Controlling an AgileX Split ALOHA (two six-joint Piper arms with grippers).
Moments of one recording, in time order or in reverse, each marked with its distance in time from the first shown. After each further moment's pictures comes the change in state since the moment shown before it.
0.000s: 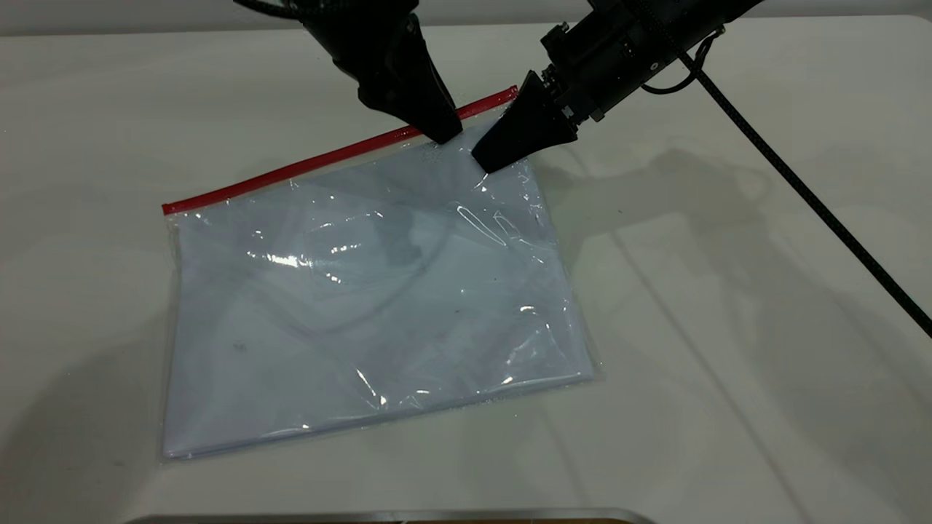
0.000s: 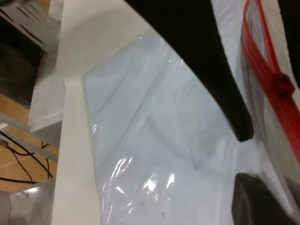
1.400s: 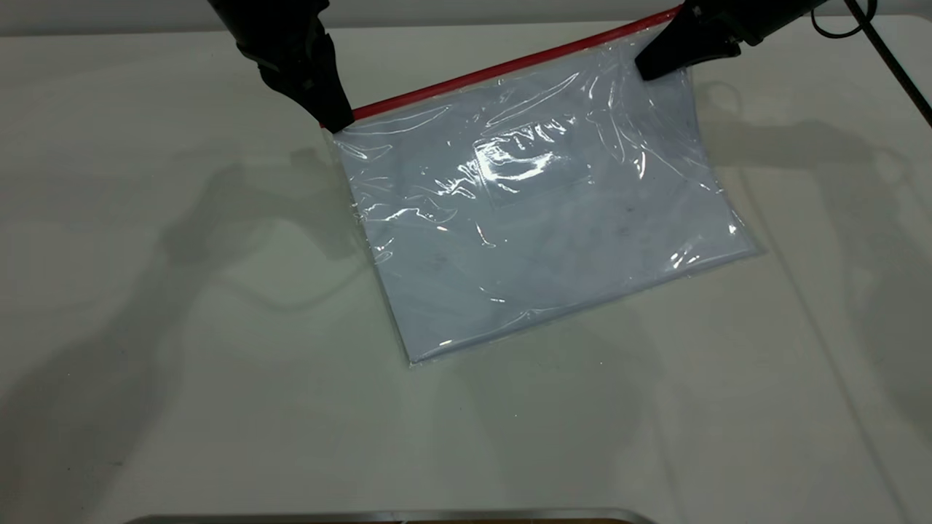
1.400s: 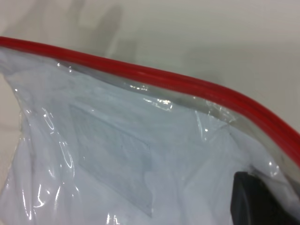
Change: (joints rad) left arm 0.090 -0.006 -0.039 0.353 0.015 -0.342; right arm -0.283 0.002 -0.113 -0.115 -0.178 0.384
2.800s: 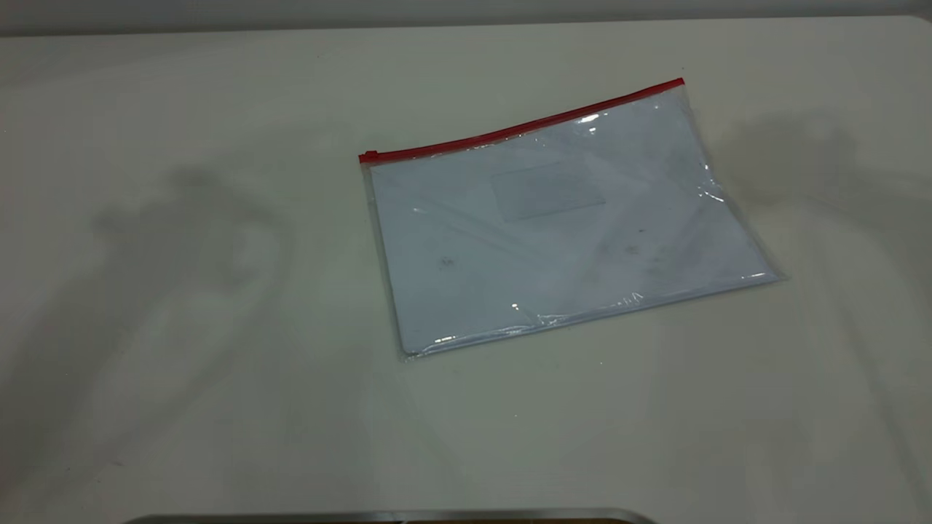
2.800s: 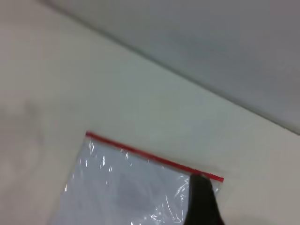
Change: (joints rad) left arm 0.013 -0.765 -0.100 0.405 0.398 -0.877; right arm -0.019 -0.825 -0.178 -0.485 0.292 0.738
